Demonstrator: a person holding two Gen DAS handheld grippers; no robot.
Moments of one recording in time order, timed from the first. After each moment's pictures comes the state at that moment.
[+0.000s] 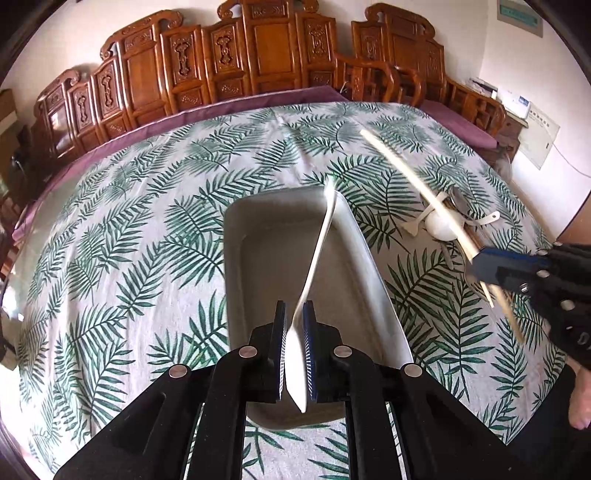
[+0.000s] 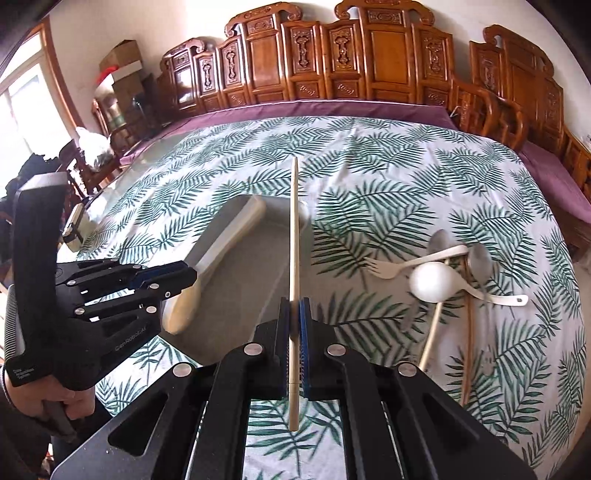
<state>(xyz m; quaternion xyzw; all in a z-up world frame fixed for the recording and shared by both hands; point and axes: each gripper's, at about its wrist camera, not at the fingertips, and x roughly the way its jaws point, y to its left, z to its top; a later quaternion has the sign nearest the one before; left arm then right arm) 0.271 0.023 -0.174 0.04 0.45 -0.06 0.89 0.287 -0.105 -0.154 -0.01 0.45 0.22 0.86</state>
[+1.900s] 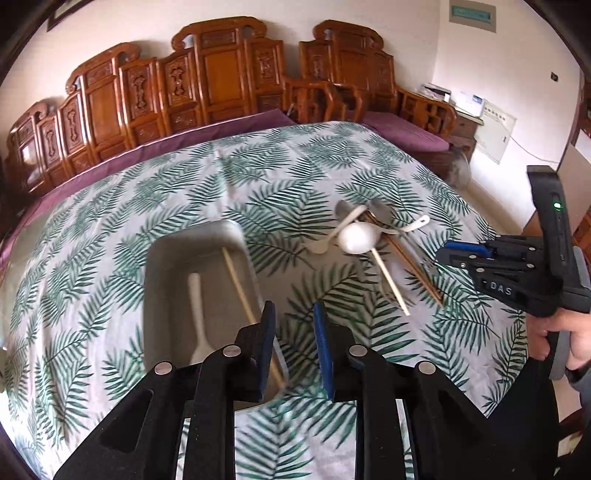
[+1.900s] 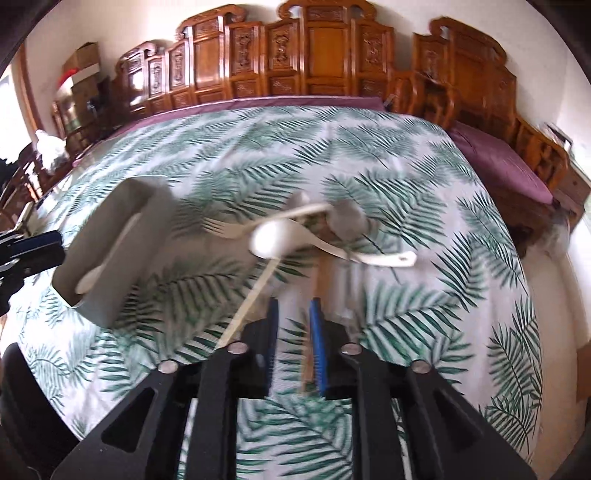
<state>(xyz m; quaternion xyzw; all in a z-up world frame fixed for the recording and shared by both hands) 0.244 -0.058 -0.153 0.06 0.42 -0.14 0.90 0.294 -0.256 -0.203 -0.03 0.45 0.13 0.88</state>
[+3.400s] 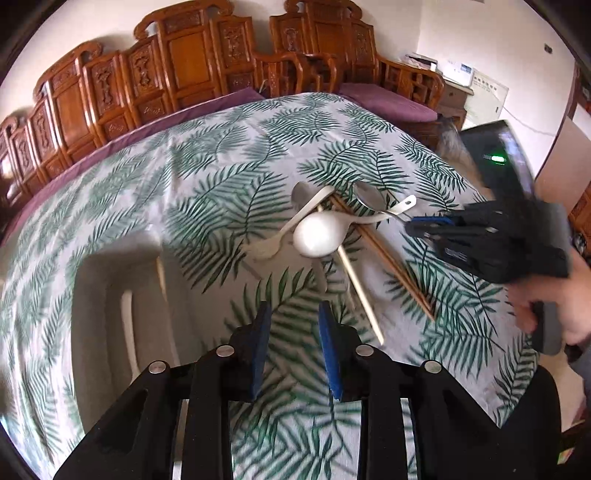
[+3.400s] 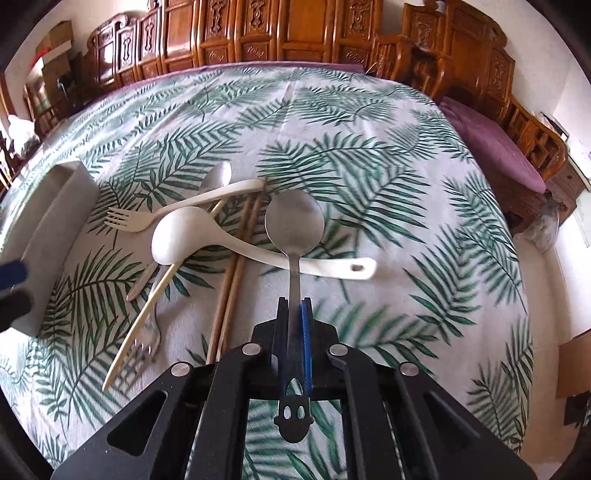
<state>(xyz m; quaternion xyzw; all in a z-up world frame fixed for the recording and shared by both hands) 0.290 -0.128 -0.187 0.09 0.45 -0.16 0.87 0.358 -0.286 -0.243 -0.06 0.50 0.09 0.86</state>
